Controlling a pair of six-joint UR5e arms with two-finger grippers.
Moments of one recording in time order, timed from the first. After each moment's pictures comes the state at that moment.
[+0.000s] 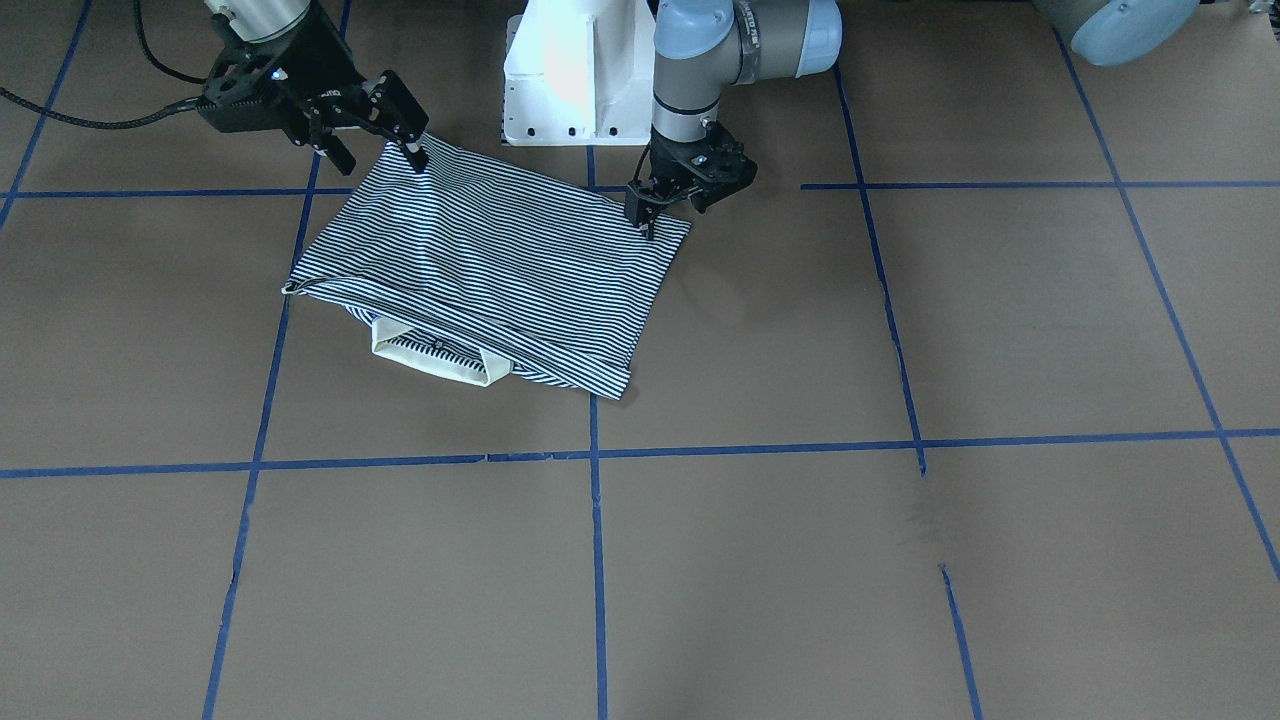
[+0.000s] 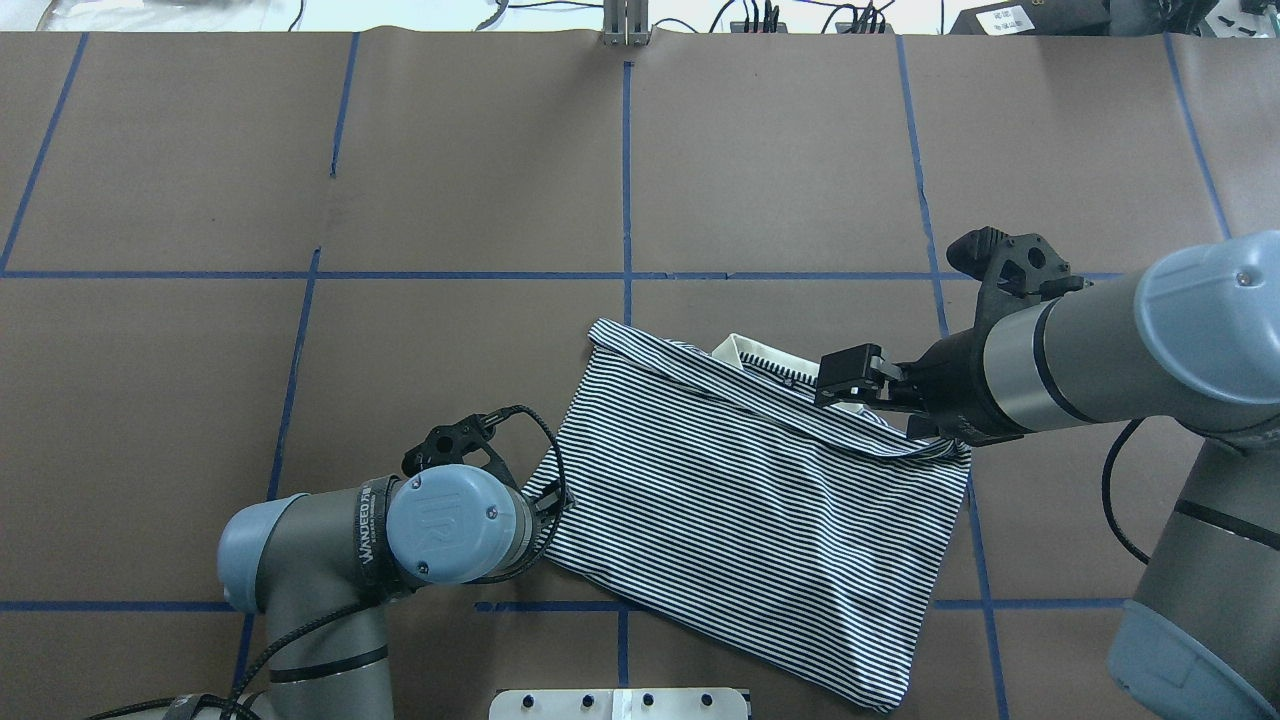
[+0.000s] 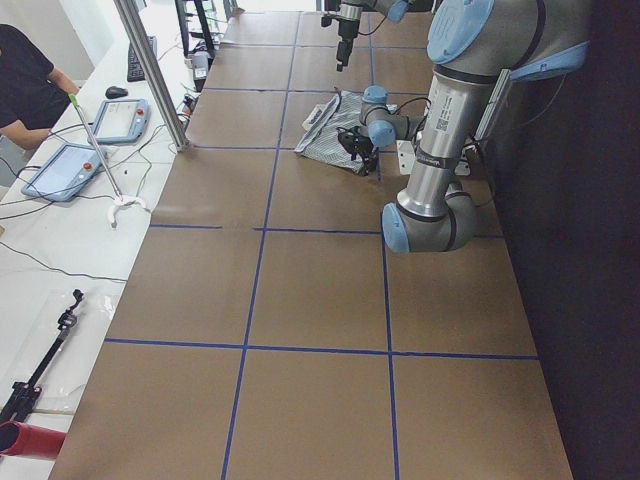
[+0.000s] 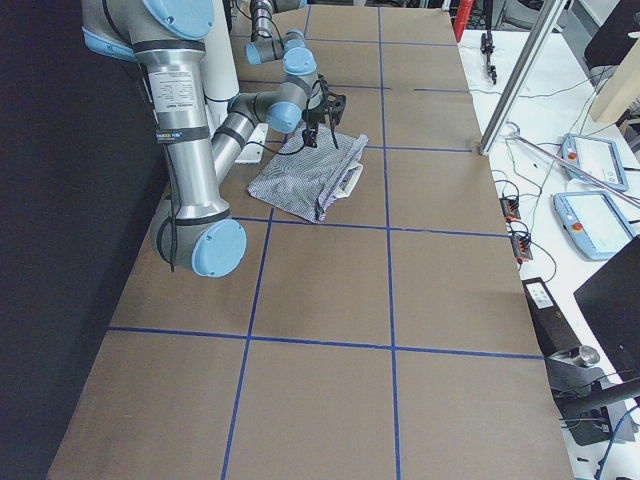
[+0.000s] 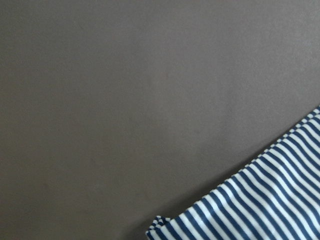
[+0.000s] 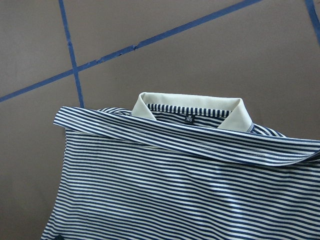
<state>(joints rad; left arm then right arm) -0.25 -2.09 -1.82 -1.61 -1.63 -1.95 0.59 -1.38 2.26 -1.43 1.94 1.52</state>
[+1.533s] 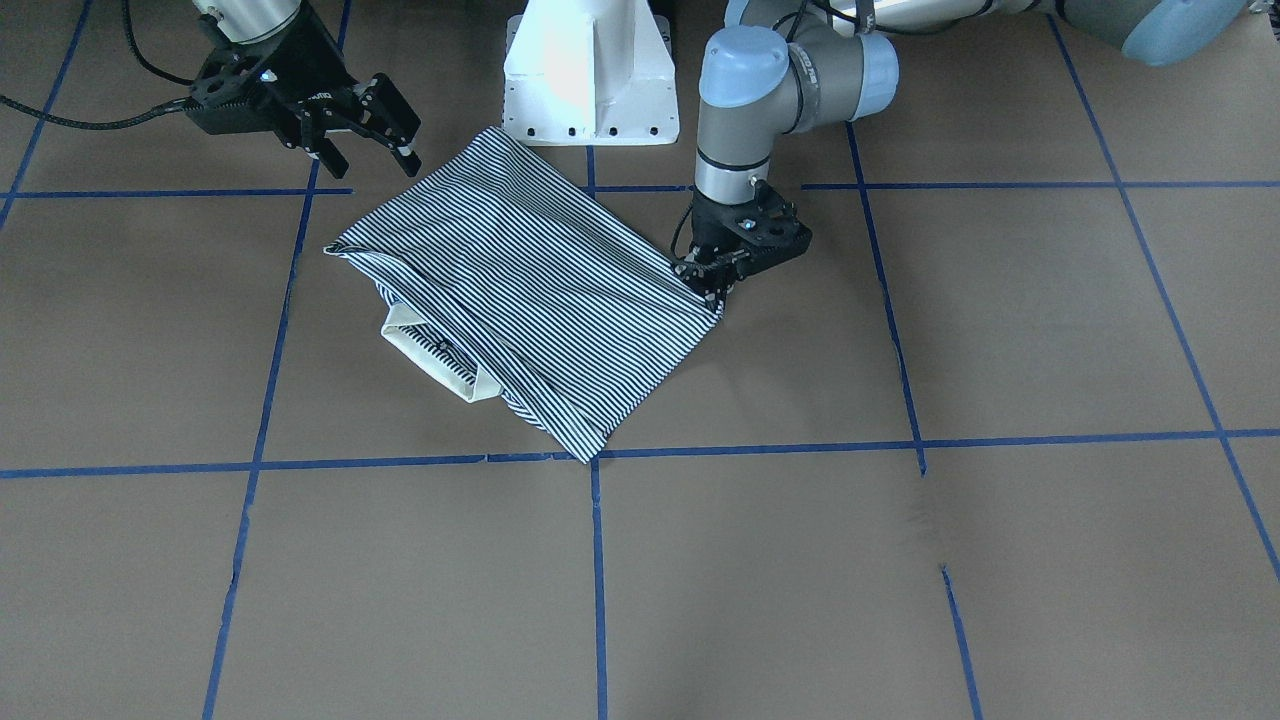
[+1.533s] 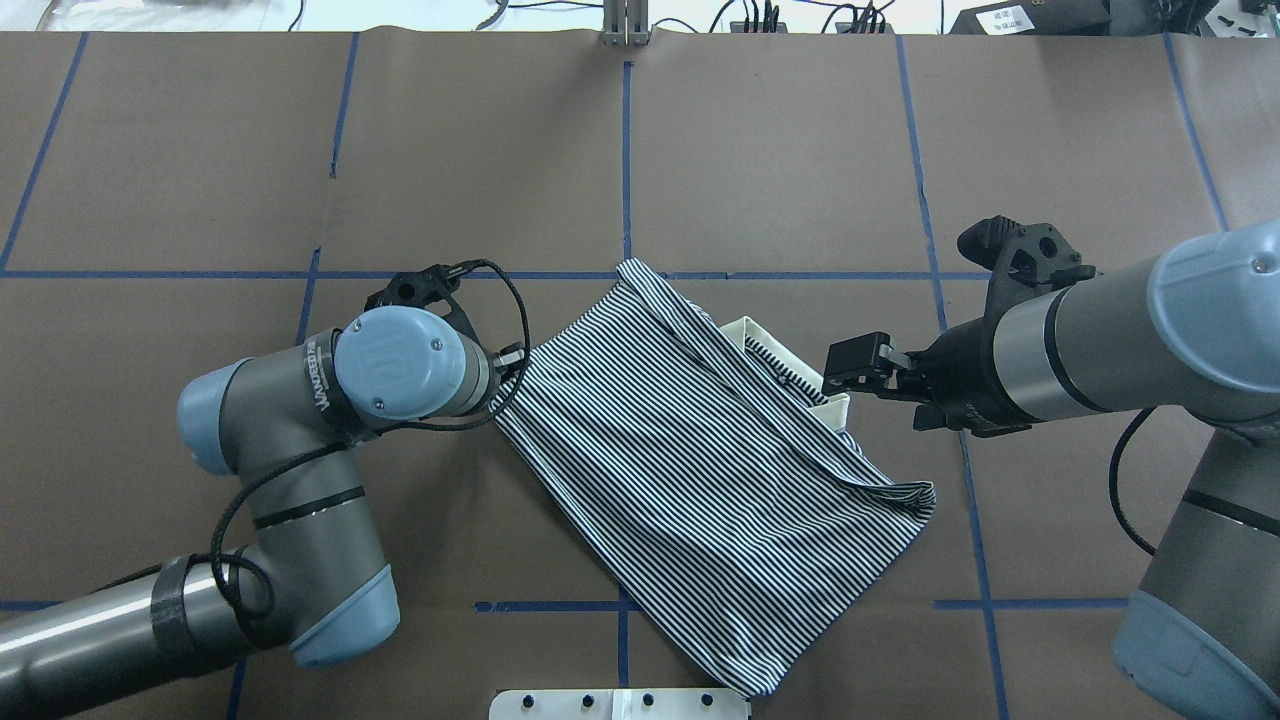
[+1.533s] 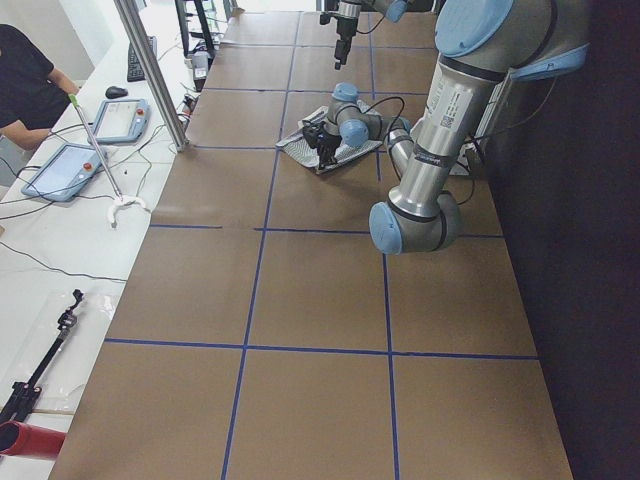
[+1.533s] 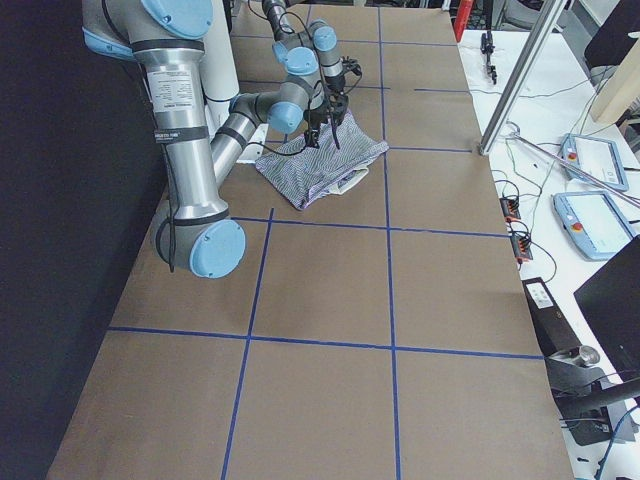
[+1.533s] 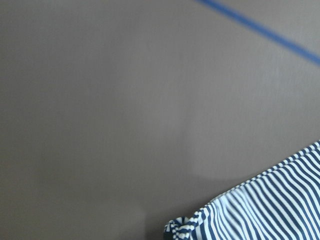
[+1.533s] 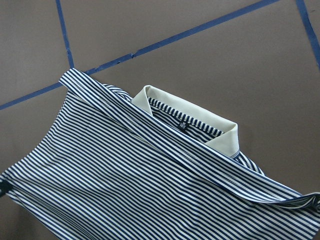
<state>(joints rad) -0.48 -2.13 -1.70 -1.70 -1.61 -1.72 0.60 -1.39 2.26 -1.43 1.94 1.52</state>
